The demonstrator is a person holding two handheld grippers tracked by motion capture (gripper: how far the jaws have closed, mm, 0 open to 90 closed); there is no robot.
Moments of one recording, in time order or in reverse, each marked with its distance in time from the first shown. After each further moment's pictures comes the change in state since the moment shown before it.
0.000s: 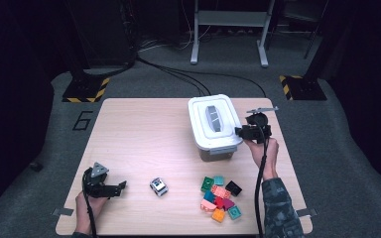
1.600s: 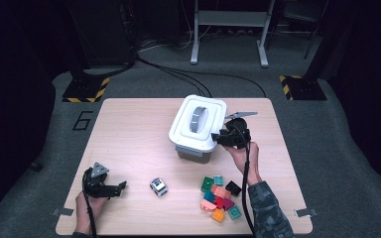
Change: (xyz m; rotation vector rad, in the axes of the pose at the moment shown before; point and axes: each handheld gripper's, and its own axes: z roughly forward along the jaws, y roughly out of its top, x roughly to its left) left arm -0.001 0.000 0.001 -0.007 -0.002 -0.005; right arm 0.057 0.000 0.011 -0.024 0.185 -0.093
